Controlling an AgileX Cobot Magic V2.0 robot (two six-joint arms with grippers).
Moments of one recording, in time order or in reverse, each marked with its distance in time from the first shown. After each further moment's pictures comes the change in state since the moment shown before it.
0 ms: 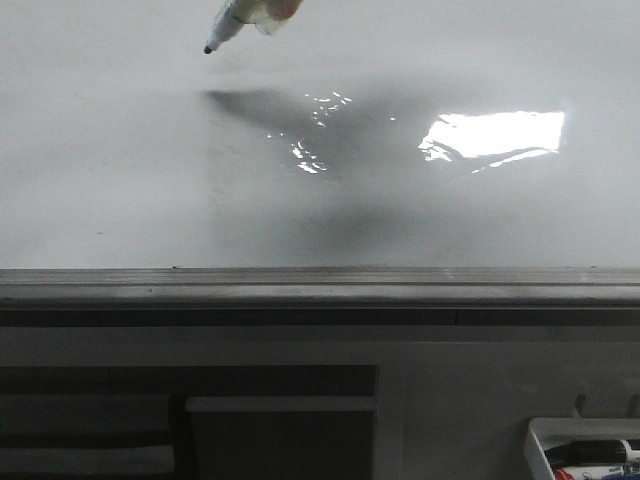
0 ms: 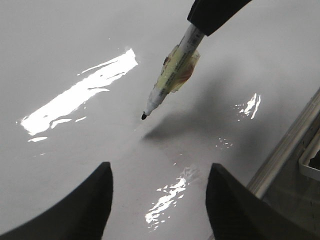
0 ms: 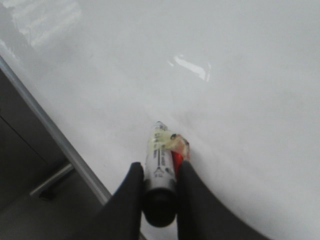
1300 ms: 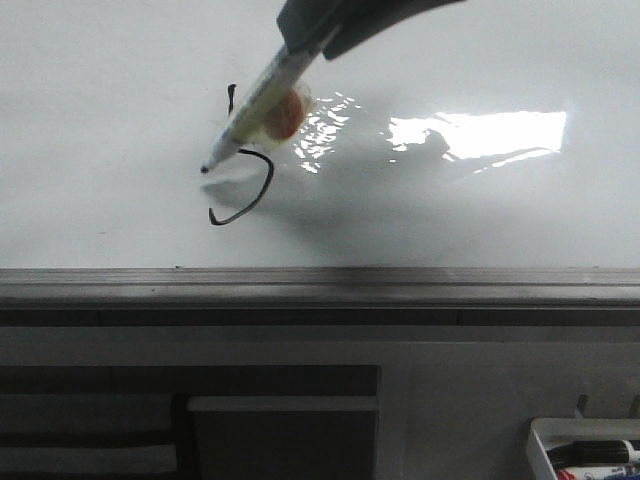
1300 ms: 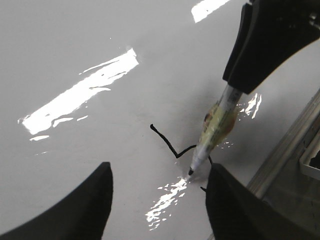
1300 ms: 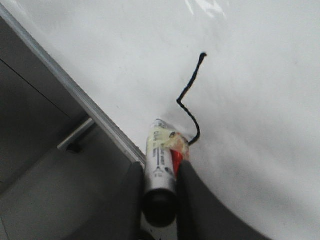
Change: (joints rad) left arm 0.000 0.000 0.000 0.000 0.002 0.000; right arm 0.021 0.019 0.068 0.079 0.079 0.000
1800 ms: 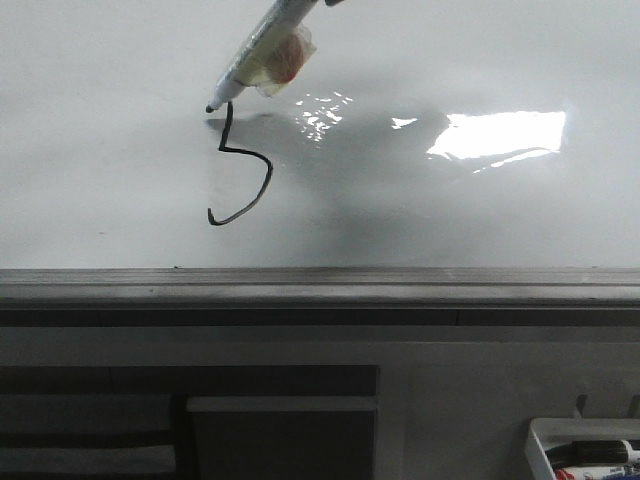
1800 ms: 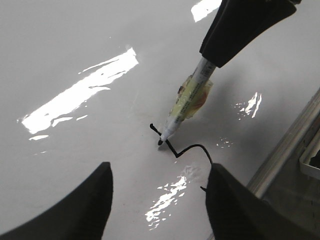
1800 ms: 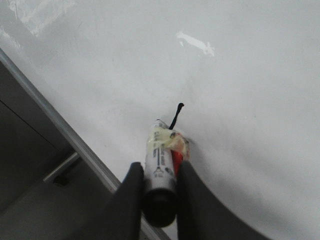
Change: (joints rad) left arm 0.000 0.000 0.000 0.000 0.002 0.000; right arm -0.024 0.005 -0.018 -0.016 -0.089 -0.004
